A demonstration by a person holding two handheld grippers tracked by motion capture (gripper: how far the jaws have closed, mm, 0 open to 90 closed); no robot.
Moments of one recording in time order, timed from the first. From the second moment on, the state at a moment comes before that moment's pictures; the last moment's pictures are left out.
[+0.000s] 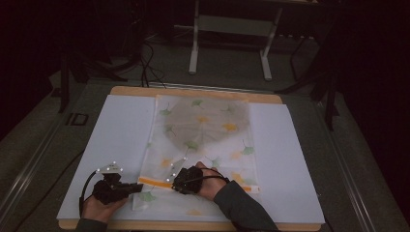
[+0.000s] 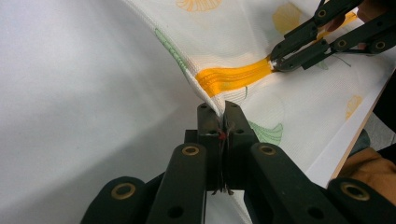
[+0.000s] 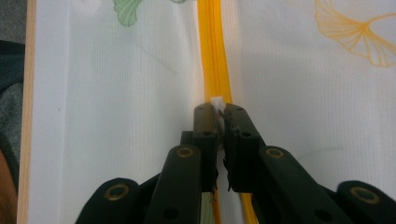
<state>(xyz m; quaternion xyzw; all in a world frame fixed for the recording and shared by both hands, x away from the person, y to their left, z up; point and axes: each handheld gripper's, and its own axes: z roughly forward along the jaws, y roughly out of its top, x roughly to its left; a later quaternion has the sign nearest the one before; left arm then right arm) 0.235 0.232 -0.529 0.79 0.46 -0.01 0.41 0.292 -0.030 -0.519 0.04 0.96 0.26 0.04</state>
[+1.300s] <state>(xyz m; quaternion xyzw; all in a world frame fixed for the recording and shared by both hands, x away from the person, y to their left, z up) 0.234 0.232 -0.529 0.79 0.46 -0.01 0.41 0.289 -0.059 -0.516 0.04 0.97 0.24 0.05</state>
